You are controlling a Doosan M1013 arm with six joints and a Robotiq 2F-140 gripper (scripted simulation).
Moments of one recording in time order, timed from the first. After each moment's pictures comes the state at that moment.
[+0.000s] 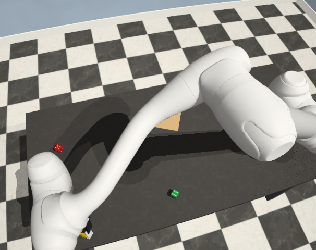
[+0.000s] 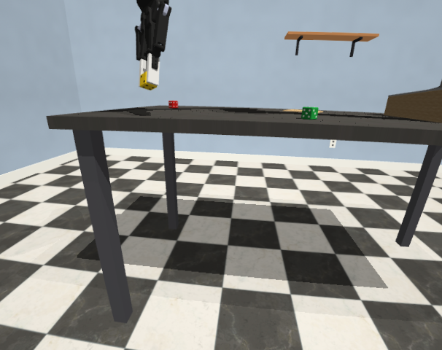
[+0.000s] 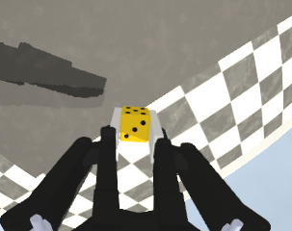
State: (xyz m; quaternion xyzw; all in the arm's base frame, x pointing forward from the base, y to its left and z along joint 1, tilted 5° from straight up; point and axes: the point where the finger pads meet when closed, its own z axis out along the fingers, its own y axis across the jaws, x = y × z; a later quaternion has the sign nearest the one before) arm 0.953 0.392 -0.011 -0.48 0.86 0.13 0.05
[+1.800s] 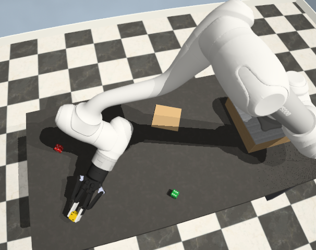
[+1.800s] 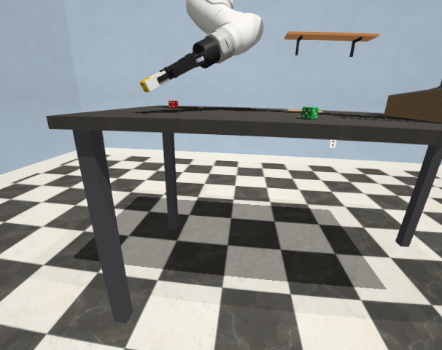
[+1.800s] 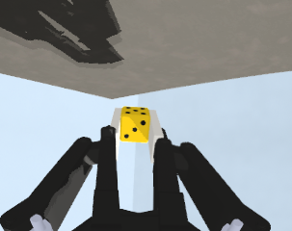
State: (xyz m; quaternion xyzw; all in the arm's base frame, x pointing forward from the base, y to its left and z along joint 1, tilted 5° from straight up) arm 0.982 0.311 -0.018 -0.37 0.79 0.17 0.46
